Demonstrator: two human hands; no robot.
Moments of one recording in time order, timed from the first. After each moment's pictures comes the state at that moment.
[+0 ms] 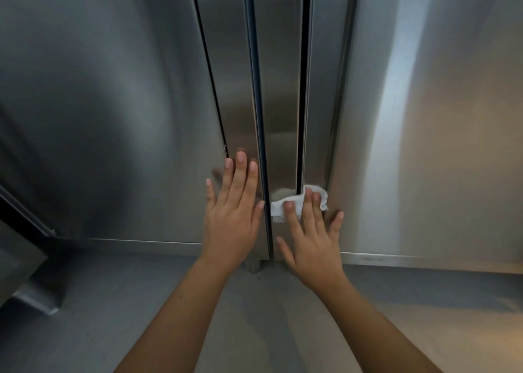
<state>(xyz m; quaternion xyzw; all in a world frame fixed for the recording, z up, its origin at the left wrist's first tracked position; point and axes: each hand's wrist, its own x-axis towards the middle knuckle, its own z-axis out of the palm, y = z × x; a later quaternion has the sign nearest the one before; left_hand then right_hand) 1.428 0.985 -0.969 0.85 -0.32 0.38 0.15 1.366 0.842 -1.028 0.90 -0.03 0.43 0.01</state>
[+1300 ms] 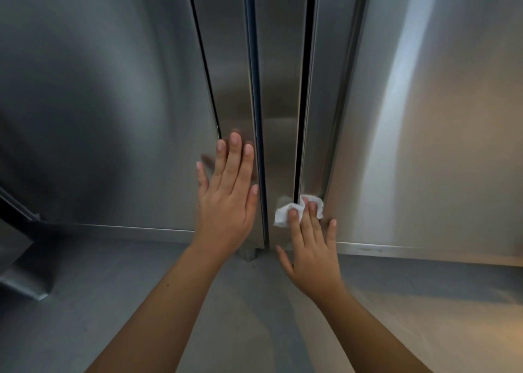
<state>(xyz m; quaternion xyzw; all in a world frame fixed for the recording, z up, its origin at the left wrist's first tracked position) 1.430 0.983 -0.971 0.85 -0.33 0.37 0.18 1.356 0.837 -1.077 0.93 -0.02 0.37 -0.01</state>
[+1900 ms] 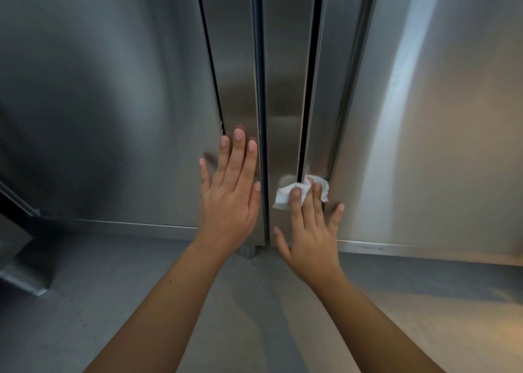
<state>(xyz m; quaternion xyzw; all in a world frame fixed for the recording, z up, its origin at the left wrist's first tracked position) 1.428 0.981 -0.970 0.84 -0.32 0.38 0.19 1.367 0.845 -1.049 0.91 -0.04 0.42 -0.03</state>
